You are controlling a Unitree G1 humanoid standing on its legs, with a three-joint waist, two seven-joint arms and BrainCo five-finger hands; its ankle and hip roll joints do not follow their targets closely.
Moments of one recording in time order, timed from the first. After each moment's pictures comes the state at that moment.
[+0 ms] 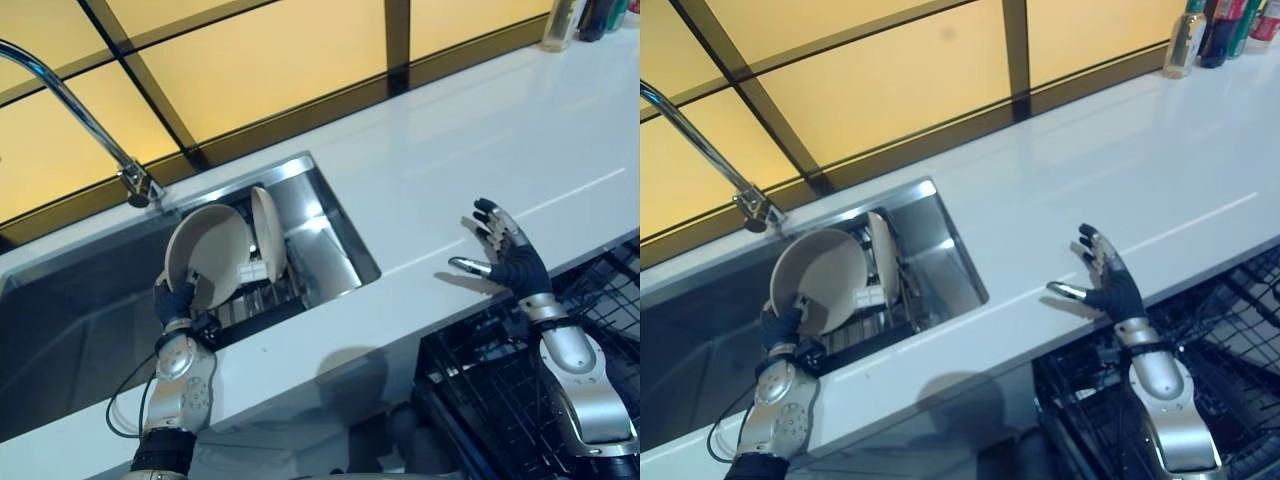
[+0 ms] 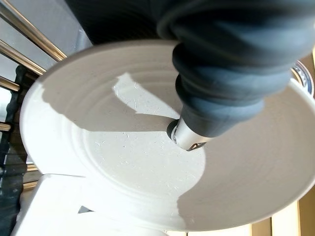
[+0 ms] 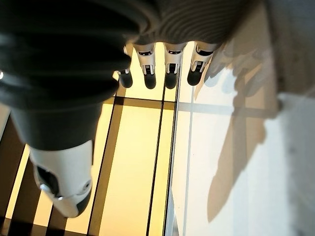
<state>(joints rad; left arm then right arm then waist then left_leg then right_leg) -0.06 0.26 0.07 0.23 -0.56 -0.20 0.39 0.11 -0.48 -0.12 -0.36 0.21 0.04 0.05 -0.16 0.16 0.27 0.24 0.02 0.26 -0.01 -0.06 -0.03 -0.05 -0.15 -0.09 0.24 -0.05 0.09</state>
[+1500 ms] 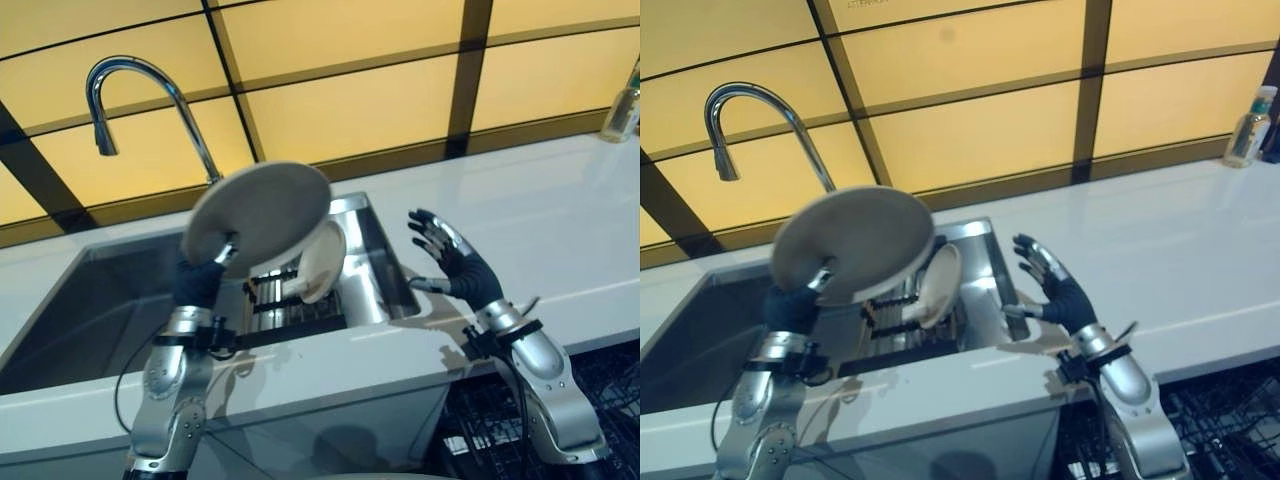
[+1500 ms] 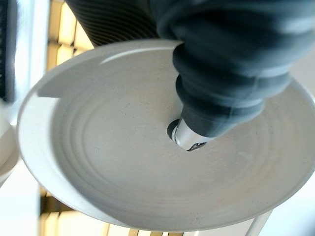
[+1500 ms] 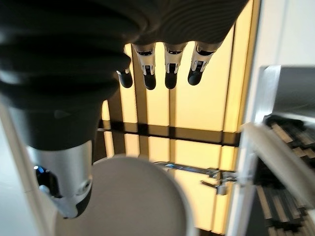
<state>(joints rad) 0.04 0.29 -0.08 -0.30 -0.58 -0.11 -0.09 0.01 -0.41 0.06 -0.41 0.36 0.00 0.21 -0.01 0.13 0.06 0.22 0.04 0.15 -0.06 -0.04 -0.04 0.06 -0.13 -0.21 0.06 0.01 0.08</state>
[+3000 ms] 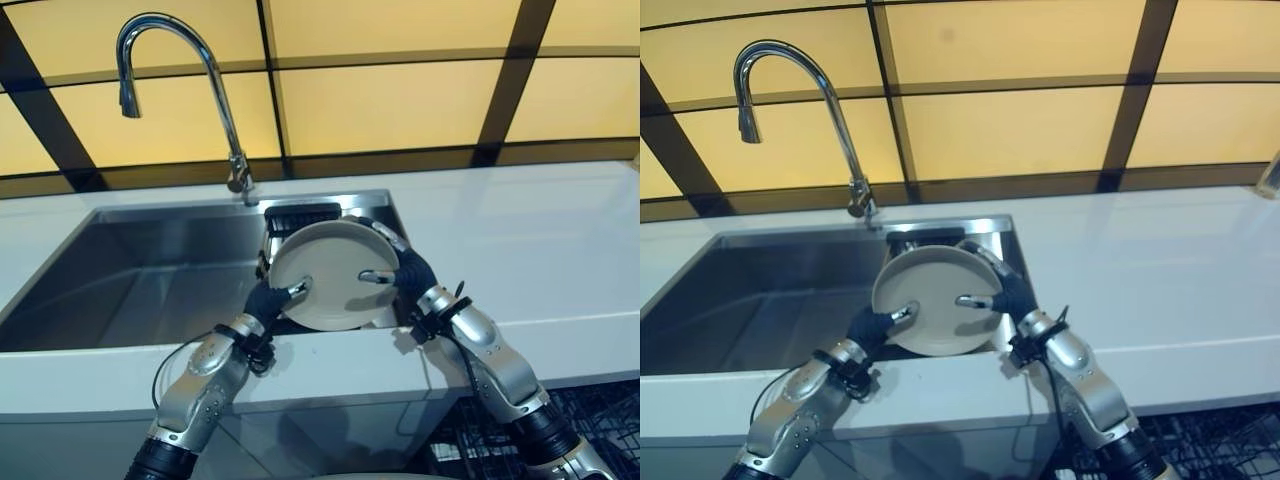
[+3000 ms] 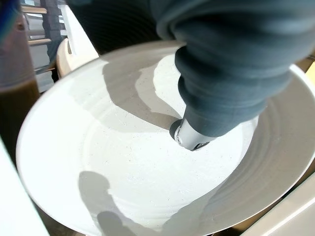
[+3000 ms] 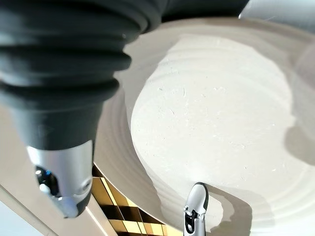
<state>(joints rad) -0.02 0.37 -0.21 -0.13 -0.65 0.15 -0.22 -0.18 -0.42 0.33 -0.18 0.48 0.03 0.17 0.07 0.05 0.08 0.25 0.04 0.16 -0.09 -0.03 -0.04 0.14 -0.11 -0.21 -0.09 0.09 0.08</state>
